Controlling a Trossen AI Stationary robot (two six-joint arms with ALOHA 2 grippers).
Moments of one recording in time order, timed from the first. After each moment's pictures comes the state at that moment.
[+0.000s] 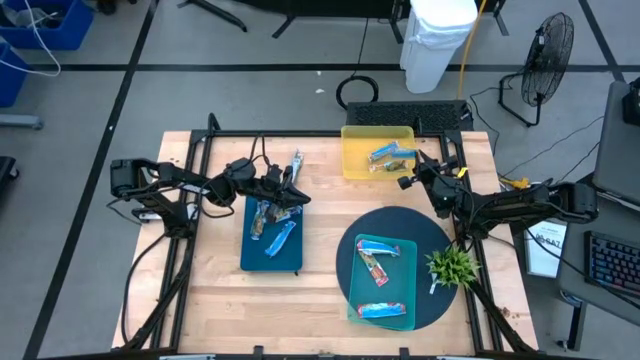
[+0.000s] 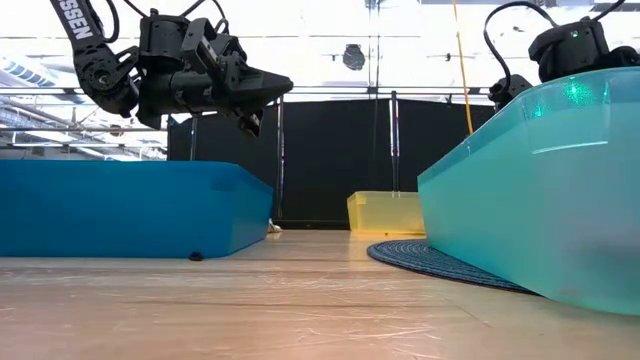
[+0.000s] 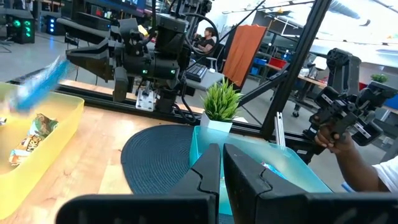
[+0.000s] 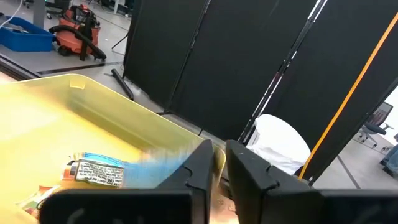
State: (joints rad) left arm 0.31 1.54 0.47 1.11 0.57 -0.29; right arm -0.29 1.01 0.06 0.81 1.02 -0.25
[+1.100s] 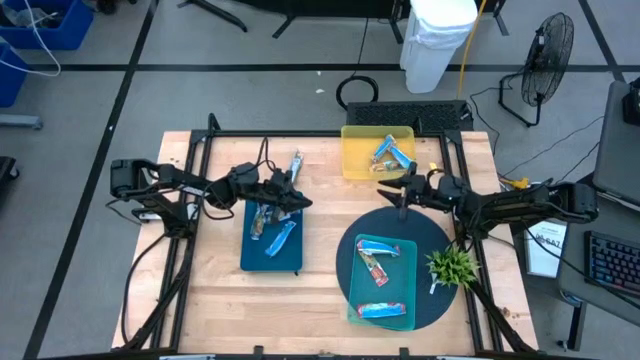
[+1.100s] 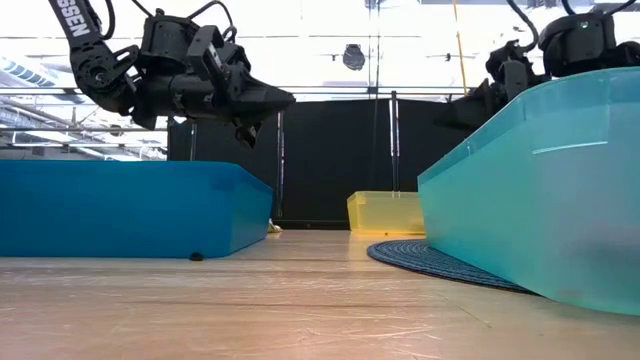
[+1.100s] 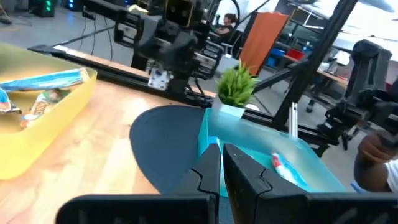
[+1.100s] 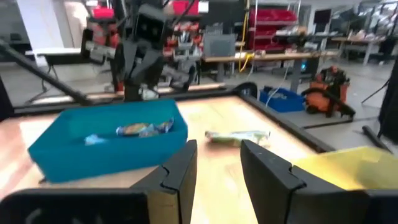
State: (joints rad) left arm 0.26 1.54 0.47 1.02 0.48 -0.32; right arm -0.29 1.01 0.06 0.95 -0.03 0.02
